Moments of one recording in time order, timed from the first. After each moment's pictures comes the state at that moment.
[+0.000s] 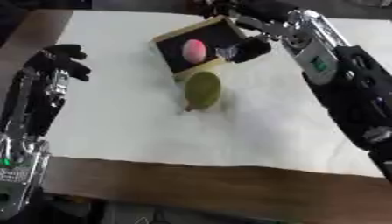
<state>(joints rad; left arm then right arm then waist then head) -0.20 0.24 0.02 -1.87 -0.10 -0.16 -0.04 -1.07 -0.27 0.38 -1.08 0.76 -0.44 0.37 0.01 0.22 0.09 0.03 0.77</state>
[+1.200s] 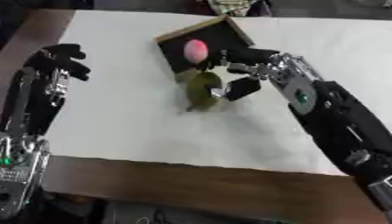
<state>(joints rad) -0.20 0.24 0.02 -1.87 -0.10 -0.16 -0.04 -0.98 -0.18 0.38 -0.95 0.81 -0.48 0.46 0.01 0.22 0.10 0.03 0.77</state>
